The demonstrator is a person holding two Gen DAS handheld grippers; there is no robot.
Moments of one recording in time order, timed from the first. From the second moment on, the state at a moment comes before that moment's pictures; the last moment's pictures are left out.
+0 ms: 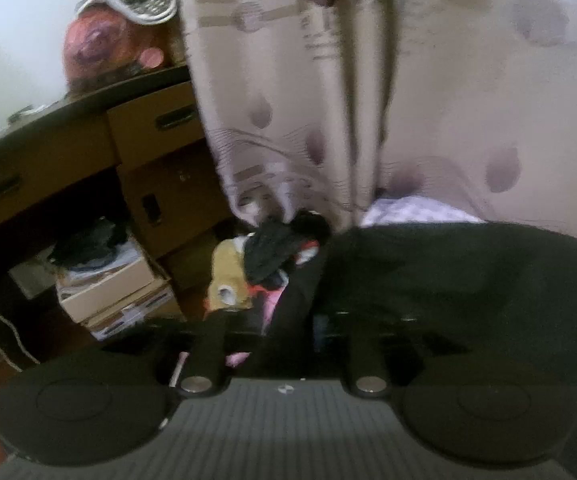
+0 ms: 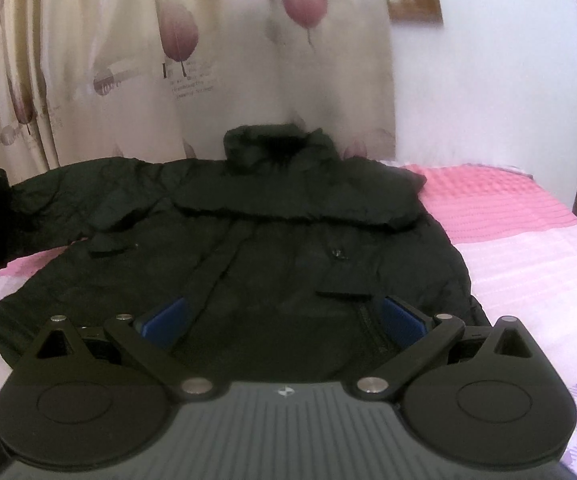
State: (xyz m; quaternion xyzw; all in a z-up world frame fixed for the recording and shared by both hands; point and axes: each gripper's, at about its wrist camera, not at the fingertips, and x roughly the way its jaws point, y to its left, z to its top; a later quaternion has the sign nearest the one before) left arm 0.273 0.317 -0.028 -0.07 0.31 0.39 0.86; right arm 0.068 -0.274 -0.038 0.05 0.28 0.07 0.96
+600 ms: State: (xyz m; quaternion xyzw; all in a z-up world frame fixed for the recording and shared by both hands) left arm 0.161 0.248 -0.095 -0.03 0.31 0.13 0.94; right arm 0.195 -0.208 -0.028 -0.12 0.21 0.14 0.96
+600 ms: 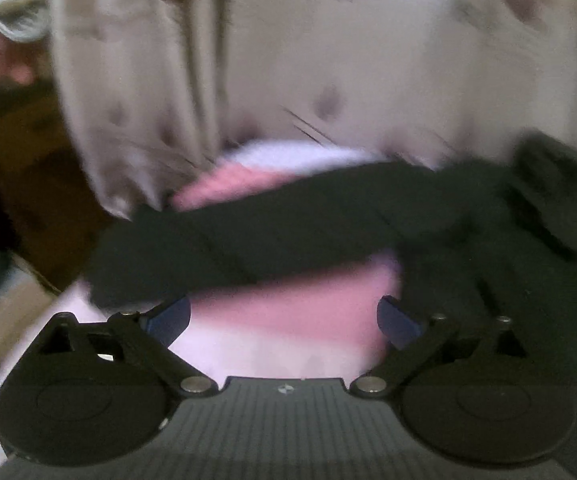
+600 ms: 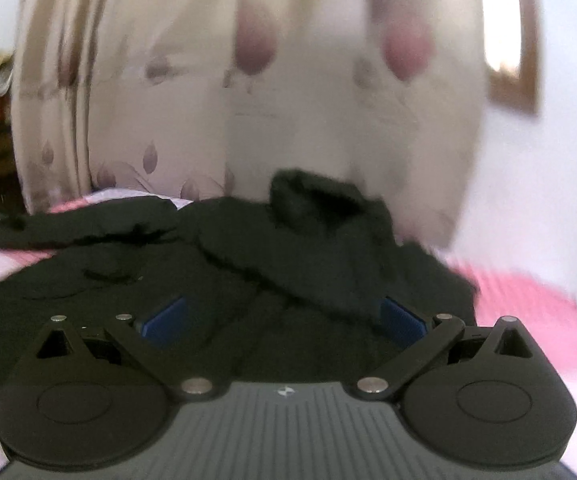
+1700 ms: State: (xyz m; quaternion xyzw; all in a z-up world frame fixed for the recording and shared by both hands) left arm 0.119 0.259 -0.118 -0.04 0.30 0.14 0.94; right arm 0.285 -0.476 0.013 0.02 0.18 -0.13 0.98
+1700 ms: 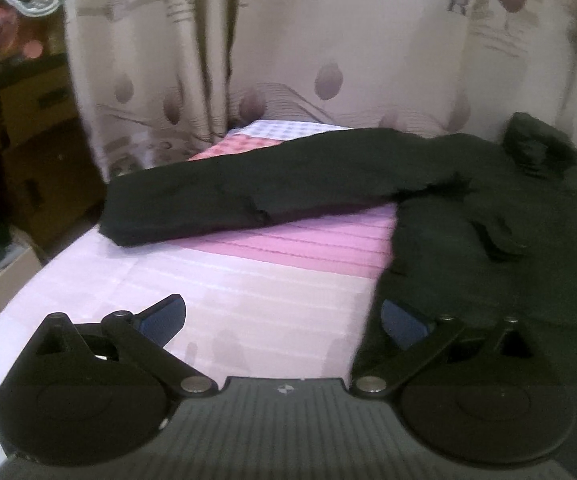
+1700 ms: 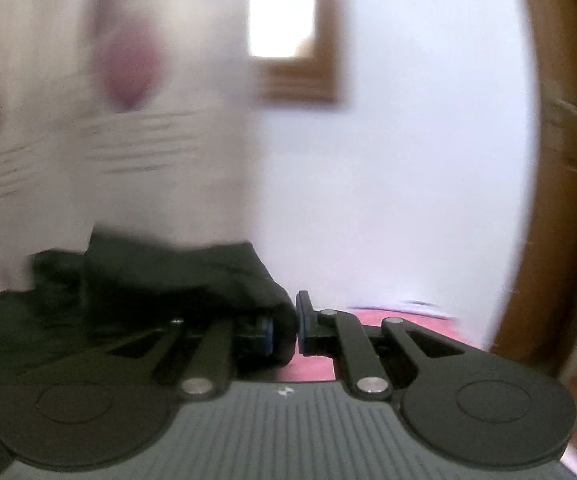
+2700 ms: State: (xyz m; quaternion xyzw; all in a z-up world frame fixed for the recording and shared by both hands) left arm 0.131 0.259 -0.136 -0.07 0.34 0.04 0.94; right arm 0.053 -0.510 -0.116 0.27 0.34 0.08 0.90
